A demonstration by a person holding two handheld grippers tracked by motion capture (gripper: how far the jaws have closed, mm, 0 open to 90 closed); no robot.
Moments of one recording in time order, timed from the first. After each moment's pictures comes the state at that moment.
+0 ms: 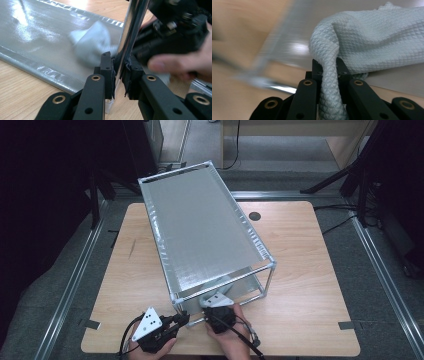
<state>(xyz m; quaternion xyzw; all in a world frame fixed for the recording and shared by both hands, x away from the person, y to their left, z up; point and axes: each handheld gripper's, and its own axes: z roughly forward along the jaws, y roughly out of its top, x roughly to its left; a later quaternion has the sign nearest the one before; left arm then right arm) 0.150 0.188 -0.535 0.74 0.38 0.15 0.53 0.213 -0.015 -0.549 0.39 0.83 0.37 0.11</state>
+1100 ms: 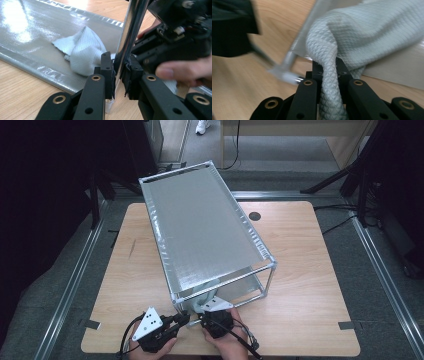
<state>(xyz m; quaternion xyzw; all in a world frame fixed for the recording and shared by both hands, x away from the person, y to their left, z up) 0.151 0.187 -0.535 0.74 0.38 0.15 0.53 0.207 -0.019 -0.551 0.39 0.83 0.38 0.09</state>
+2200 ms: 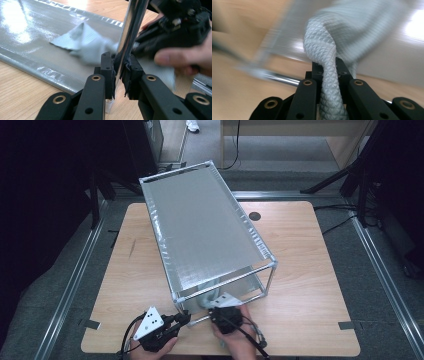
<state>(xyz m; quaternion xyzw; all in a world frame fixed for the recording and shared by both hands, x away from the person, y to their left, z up) 0.153 0.185 -0.535 0.75 0.37 0.15 0.53 0.217 -0.046 -0.549 0.42 0.82 0.37 0.13</state>
